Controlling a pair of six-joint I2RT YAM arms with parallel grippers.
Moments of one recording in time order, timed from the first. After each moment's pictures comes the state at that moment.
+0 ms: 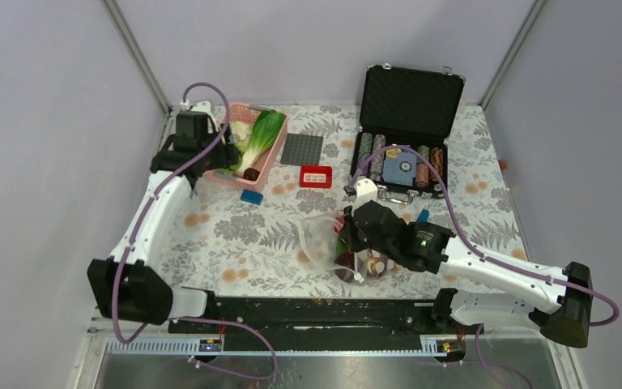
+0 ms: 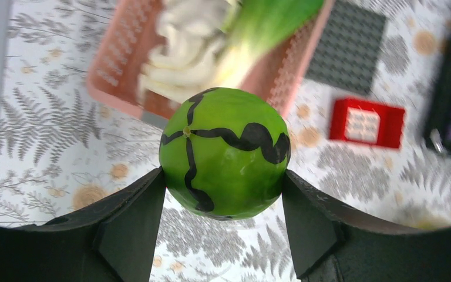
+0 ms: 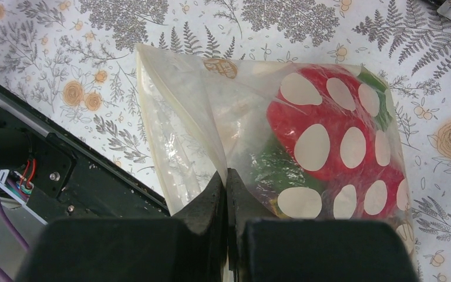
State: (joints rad) left arm -0.17 1.28 1.23 -0.63 -0.07 -0.27; right arm 1.10 1.07 0.90 -0.51 0.32 0.56
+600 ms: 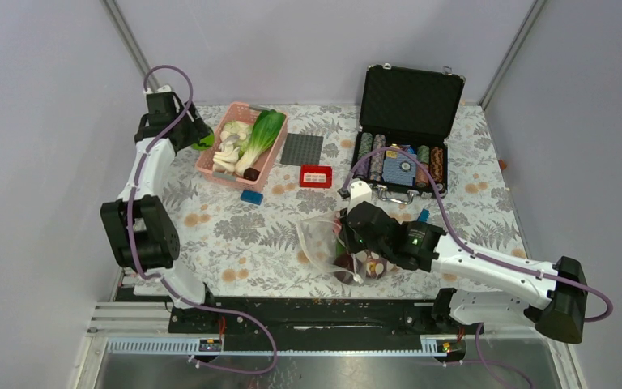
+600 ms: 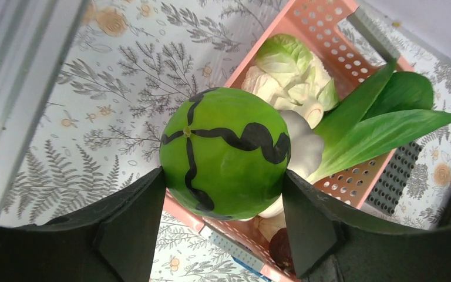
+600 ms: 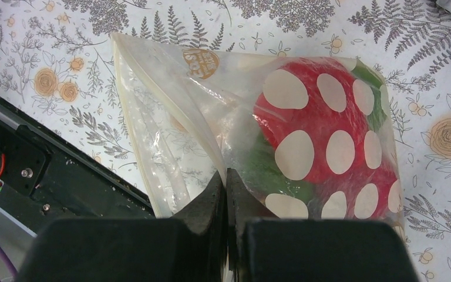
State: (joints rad) left arm 0.16 1.67 1.47 -0.46 0.05 -0.35; right arm 1.10 1.11 0.89 -0.51 0.32 0.53
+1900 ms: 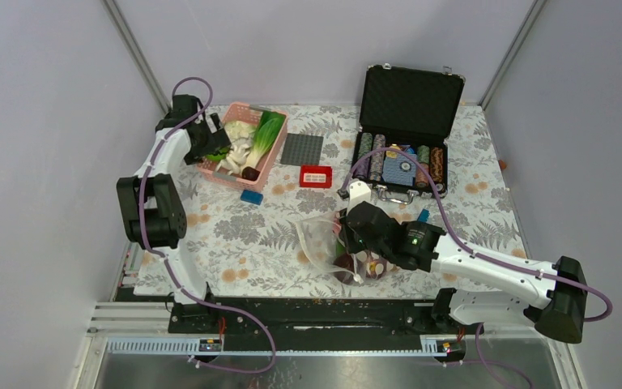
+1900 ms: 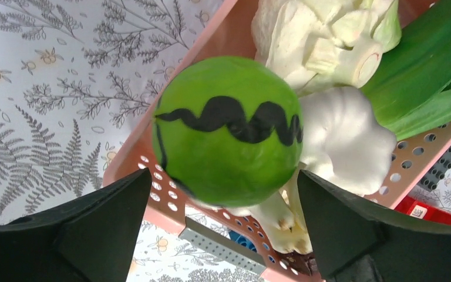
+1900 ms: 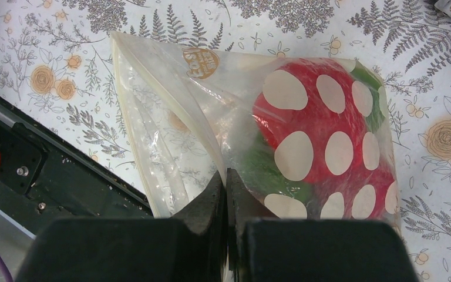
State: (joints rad) left arm 0.09 1.89 1.57 -0.62 0.04 -0.37; right arm 1.10 1.11 0.89 -0.51 0.32 0.52
